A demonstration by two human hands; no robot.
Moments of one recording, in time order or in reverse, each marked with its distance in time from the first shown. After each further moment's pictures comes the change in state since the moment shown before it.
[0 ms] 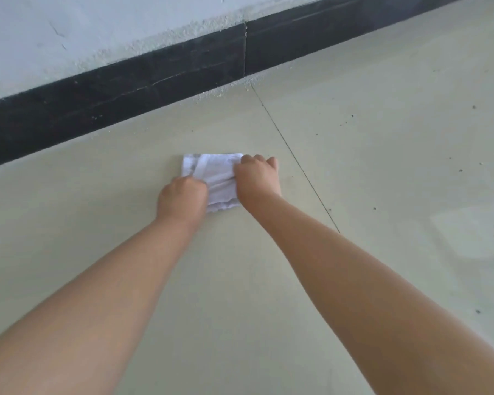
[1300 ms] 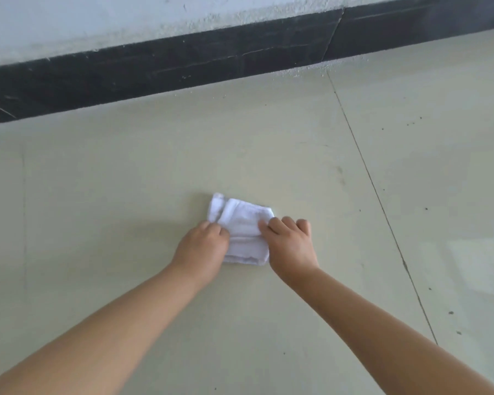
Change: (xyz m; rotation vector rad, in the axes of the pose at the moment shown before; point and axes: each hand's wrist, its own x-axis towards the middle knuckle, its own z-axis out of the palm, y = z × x) left_hand -0.107 -0.057 0.083 -0.164 0.171 0.280; right_hand -0.119 -0.053 0.058 -0.061 0.053 -0.260
